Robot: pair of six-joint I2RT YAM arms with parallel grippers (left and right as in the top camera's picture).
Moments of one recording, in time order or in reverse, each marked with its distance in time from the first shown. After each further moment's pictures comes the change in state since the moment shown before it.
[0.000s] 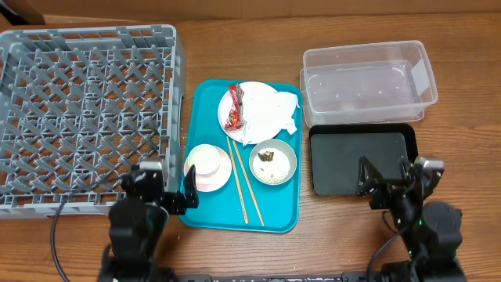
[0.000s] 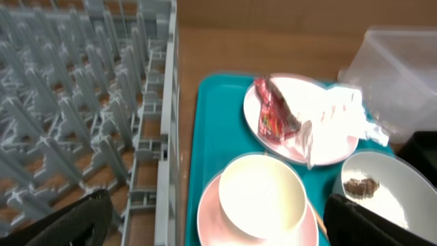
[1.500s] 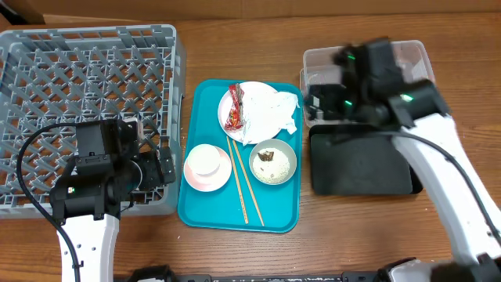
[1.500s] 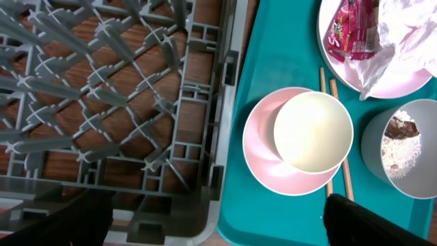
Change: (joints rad) left arm 0.184 0.642 0.658 -0.673 0.027 0.000; right arm 0.246 1.228 1.177 -0.633 -0.045 -0.058
